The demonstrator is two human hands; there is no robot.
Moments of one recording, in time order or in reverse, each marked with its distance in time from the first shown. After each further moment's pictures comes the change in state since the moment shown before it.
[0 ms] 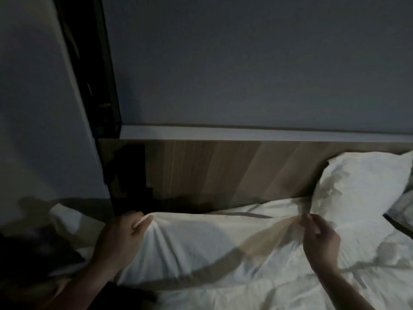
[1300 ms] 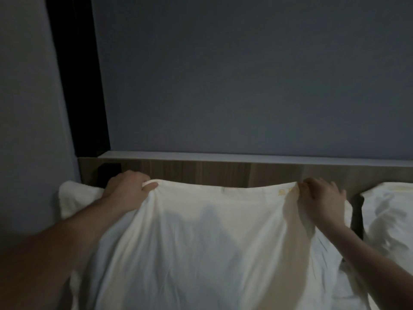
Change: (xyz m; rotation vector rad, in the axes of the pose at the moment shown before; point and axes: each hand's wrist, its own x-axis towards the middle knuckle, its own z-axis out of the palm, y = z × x) left_hand 0.135 0.087 0.065 0.612 0.235 0.057; right_hand 0.224 0.071 0.092 -0.131 0.161 -0.566
